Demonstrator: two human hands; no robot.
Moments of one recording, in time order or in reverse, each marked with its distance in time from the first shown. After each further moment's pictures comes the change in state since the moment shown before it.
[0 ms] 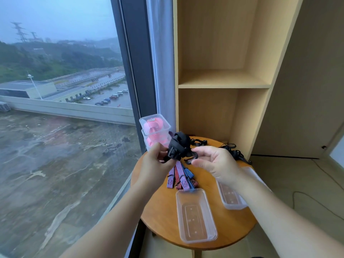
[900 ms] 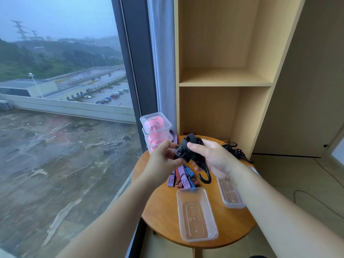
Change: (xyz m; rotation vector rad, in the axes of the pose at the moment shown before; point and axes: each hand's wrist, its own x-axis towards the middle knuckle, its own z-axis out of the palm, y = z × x) left_hand 0.006 0.015 0.002 -0.093 -0.241 -0.099; right_hand 0.024 -0.013 0.009 0.271 -0.085 0.308
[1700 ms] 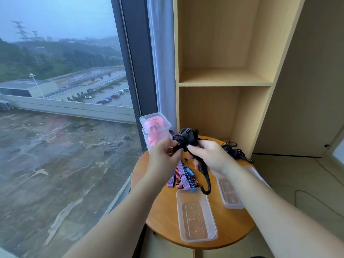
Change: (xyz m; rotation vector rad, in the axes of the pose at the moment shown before) left_hand 0.006 0.004 0.016 0.074 0.278 0.108; right_hand 0.008 0.008 0.001 -0.141 0.144 -0.076
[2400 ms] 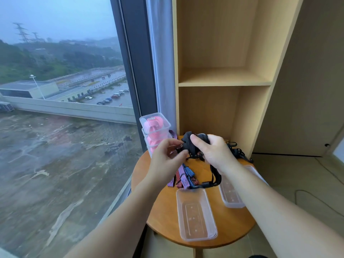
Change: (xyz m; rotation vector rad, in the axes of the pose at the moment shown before) left_hand -0.011 0.010 0.000 -0.153 -0.112 -0.065; right_hand 0.003 -0.002 -0.007 -0.174 0.248 -0.170
